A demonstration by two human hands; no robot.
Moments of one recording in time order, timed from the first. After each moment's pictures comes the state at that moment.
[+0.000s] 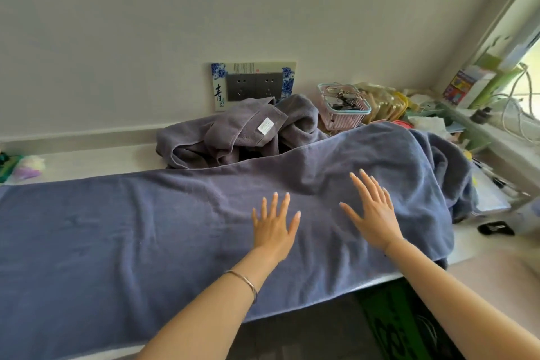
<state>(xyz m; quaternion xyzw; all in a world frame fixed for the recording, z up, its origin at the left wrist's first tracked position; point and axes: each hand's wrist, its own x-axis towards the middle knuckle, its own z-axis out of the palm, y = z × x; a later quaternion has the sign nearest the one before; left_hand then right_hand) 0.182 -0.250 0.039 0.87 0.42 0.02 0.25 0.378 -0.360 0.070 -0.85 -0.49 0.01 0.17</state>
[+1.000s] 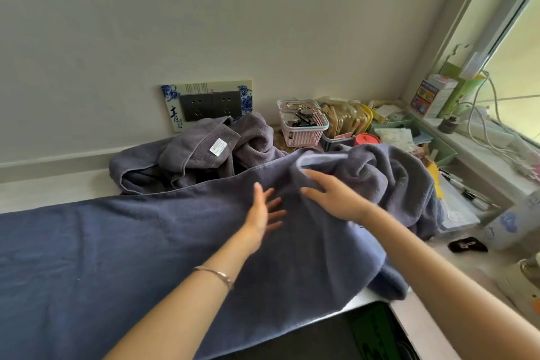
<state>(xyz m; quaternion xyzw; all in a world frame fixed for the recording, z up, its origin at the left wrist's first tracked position) 0.301 -0.242 0.086 0.47 0.43 0.21 0.74 0.436 -0.332 0.162 -0.74 -0.56 0.23 0.30</state>
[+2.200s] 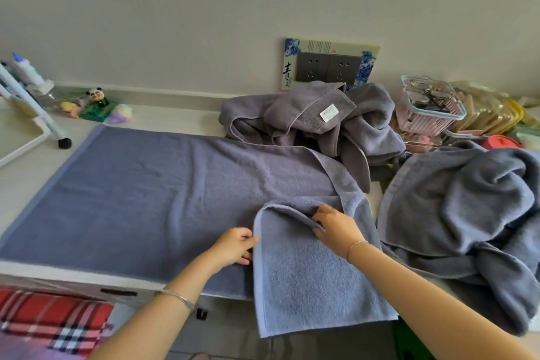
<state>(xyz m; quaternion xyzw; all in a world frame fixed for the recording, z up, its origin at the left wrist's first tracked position) 0.046 -0.234 0.007 0.55 0.58 0.07 0.60 0.289 -0.270 0.016 -0.71 -0.69 0.15 -0.02</state>
